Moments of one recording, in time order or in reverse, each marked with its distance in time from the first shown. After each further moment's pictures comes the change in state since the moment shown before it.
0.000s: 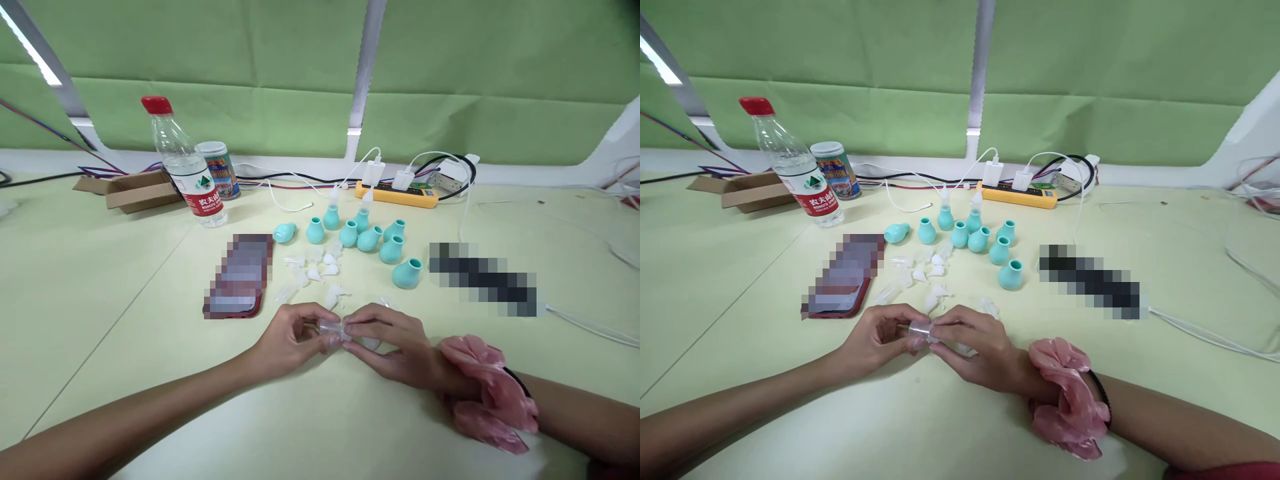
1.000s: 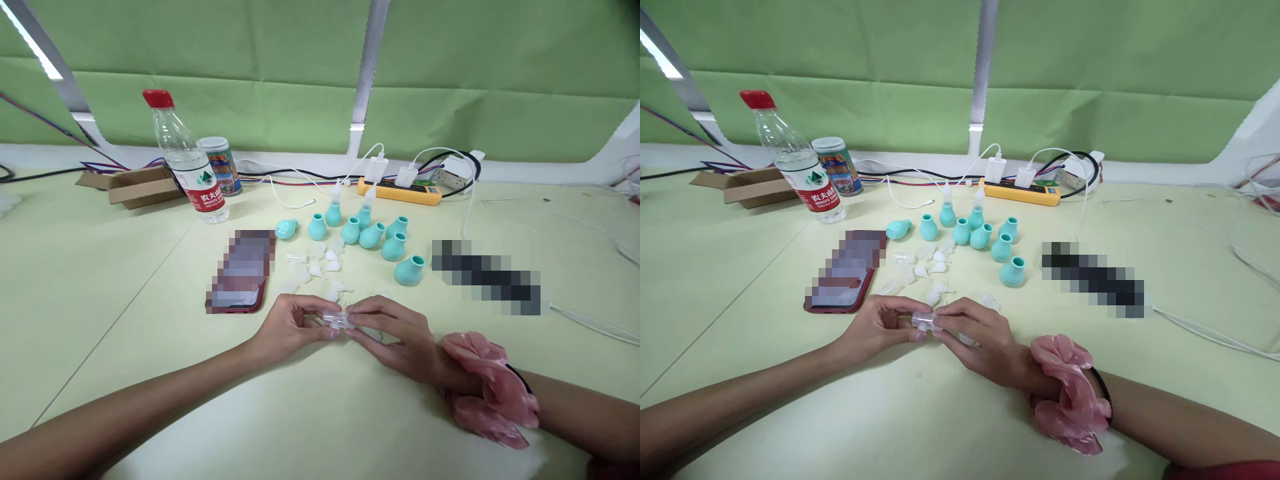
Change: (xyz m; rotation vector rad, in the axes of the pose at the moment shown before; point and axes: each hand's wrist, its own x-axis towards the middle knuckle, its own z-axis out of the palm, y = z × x) left_hand 0.005 0.002 -0.003 -0.213 0.032 -0.083; right_hand 0.000 0.001 -0.001 -0.038 0.026 0.006
